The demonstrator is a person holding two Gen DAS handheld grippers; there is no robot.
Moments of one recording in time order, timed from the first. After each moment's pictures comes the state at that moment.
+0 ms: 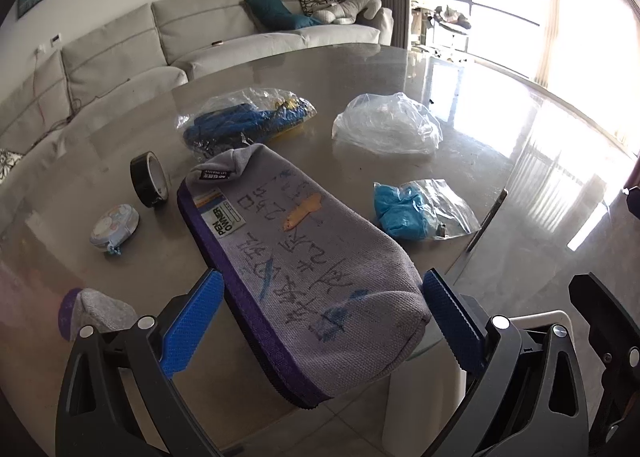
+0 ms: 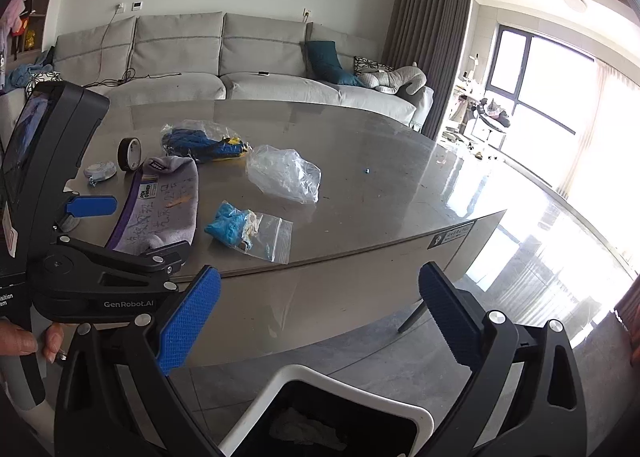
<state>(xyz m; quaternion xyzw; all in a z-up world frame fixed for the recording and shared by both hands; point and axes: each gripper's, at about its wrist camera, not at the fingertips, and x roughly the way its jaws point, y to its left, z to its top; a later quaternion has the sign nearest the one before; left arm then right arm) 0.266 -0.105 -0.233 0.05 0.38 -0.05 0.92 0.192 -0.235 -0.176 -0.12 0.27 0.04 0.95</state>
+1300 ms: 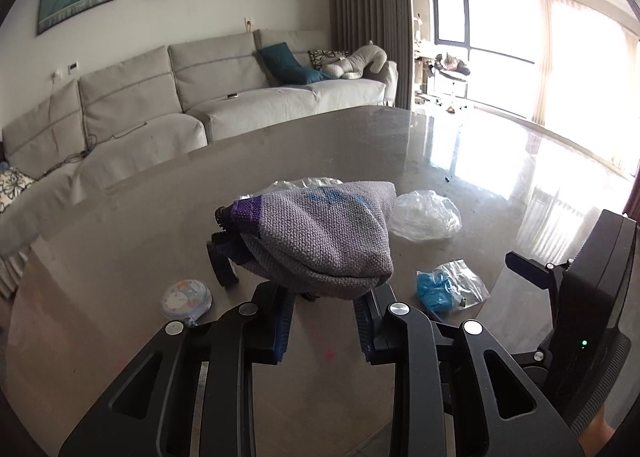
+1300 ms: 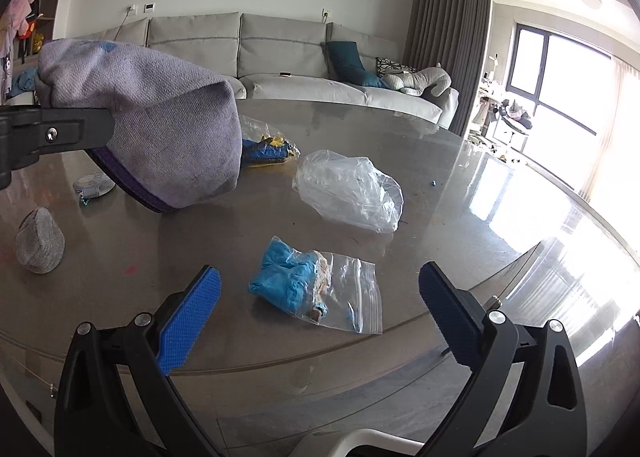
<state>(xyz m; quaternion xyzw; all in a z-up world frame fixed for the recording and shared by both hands) 0.257 -0.053 -0.166 0.04 0.29 -0.05 0.96 0.258 -0.177 -0.215 -0.10 0.27 0.07 0.95</state>
